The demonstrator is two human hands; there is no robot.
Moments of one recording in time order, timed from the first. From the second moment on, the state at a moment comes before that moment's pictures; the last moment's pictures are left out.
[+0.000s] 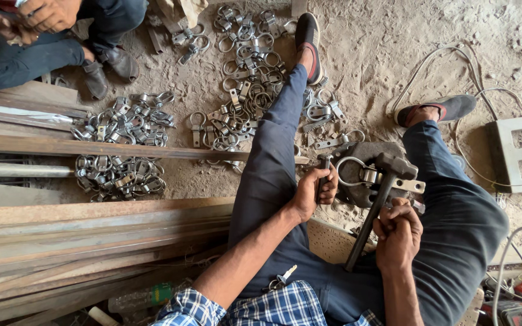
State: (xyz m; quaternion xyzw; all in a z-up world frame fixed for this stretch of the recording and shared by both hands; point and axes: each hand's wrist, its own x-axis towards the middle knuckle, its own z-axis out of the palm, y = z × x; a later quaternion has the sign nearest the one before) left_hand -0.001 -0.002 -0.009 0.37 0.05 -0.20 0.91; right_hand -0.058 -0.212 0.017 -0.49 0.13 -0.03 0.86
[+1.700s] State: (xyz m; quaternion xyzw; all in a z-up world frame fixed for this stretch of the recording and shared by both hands) left_hand -0.001 -0.003 -0.008 0.31 0.08 -0.23 0.92; right_hand -0.100 -0.349 0.024 -0.99 0.07 0.06 0.05
